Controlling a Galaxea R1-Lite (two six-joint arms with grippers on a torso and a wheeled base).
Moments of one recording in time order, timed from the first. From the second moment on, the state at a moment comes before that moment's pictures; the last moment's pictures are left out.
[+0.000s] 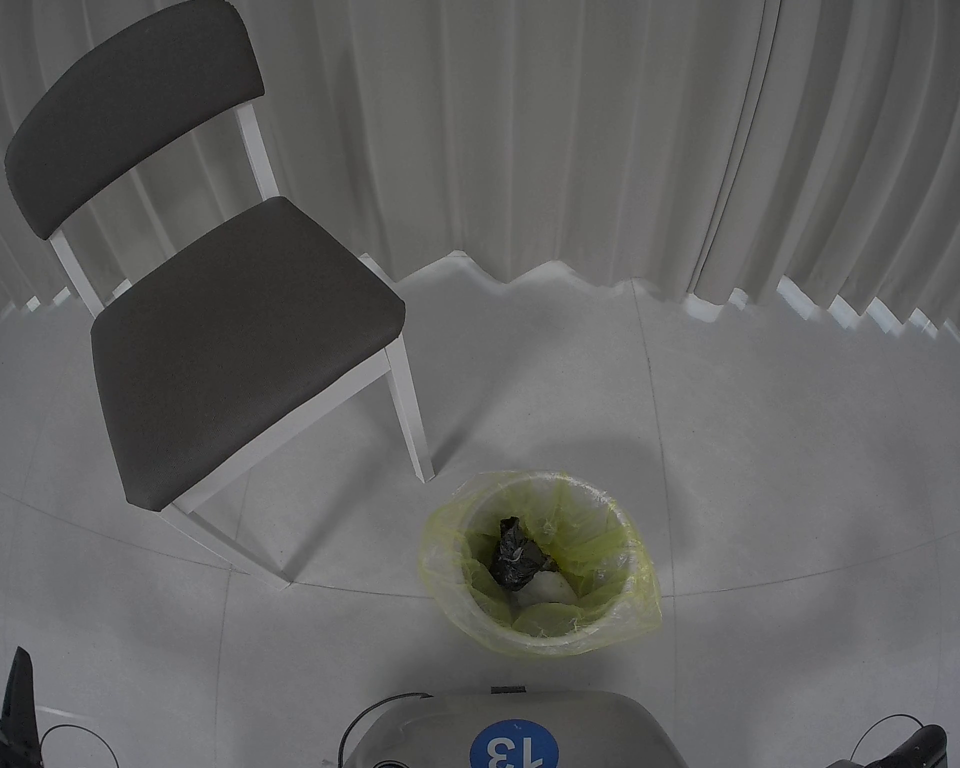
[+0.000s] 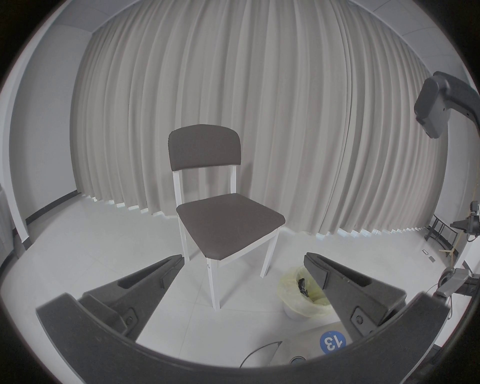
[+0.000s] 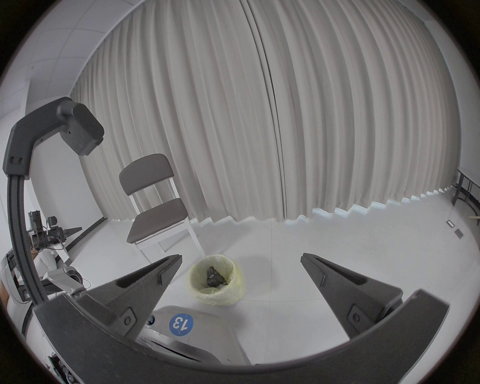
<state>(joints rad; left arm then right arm) 0.00 0.01 -0.38 0.24 -0.06 -0.08 0.01 0.01 -0.74 0.66 0.17 0.13</state>
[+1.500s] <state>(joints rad) 0.00 0.01 -0.08 -0.41 -0.13 -0.08 0.00 0.02 -0.08 -0.52 0.10 0.06</state>
